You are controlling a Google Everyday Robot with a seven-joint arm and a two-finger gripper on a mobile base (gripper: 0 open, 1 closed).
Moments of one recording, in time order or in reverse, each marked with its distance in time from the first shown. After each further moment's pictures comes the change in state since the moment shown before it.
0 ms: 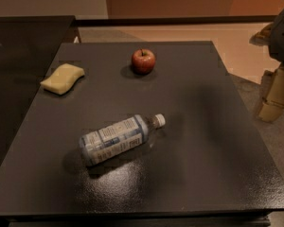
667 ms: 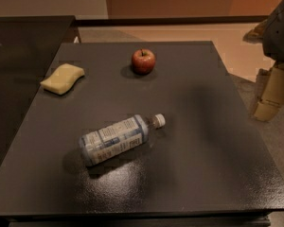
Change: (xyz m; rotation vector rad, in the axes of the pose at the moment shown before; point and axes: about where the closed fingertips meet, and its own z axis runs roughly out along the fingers) arm -0.016 0.004 -0.003 0.002 -0.013 -0.038
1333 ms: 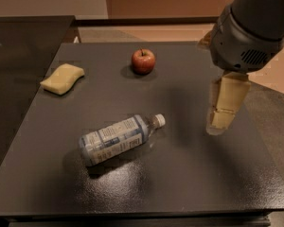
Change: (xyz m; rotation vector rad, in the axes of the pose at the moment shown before) arm -0.068 0.024 0.025 -0.061 -0.040 -0.154
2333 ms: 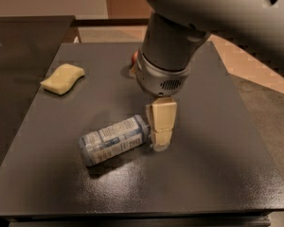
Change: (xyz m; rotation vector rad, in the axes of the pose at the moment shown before) arm -0.098 0.018 0.086 -0.116 -0.032 -0.302
